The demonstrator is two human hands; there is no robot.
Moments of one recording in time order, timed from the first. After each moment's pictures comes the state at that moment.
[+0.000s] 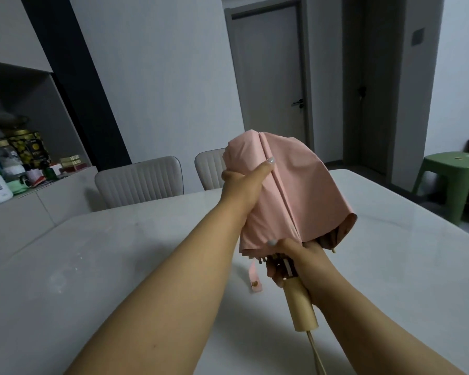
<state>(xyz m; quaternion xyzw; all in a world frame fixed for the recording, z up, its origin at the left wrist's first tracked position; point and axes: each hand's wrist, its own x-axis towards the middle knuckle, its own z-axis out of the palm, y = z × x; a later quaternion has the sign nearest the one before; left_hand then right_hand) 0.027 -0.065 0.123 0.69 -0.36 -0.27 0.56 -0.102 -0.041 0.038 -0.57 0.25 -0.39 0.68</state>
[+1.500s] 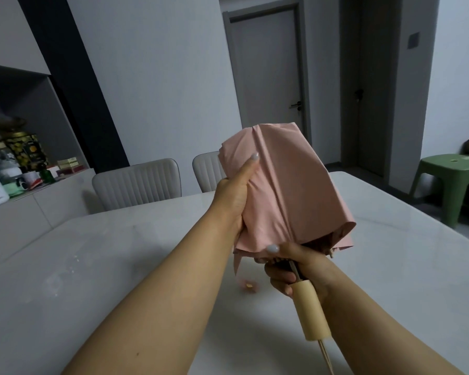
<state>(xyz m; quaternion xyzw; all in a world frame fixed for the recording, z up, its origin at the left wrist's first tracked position) 0.030 -0.059 0.118 0.58 -0.35 -0.36 0.64 -0.104 -0.052 0.031 -0.47 0.11 -0.30 0.83</state>
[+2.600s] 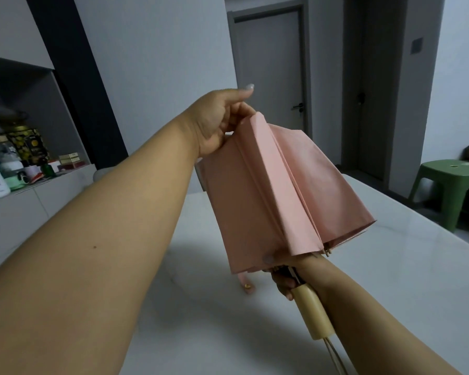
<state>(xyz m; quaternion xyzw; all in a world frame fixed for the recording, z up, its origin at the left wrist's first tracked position) 0.061 -0.056 0.240 0.57 -0.58 -0.30 0.50 -0.101 -0.068 0.020 -0.57 0.25 -0.23 0.75</state>
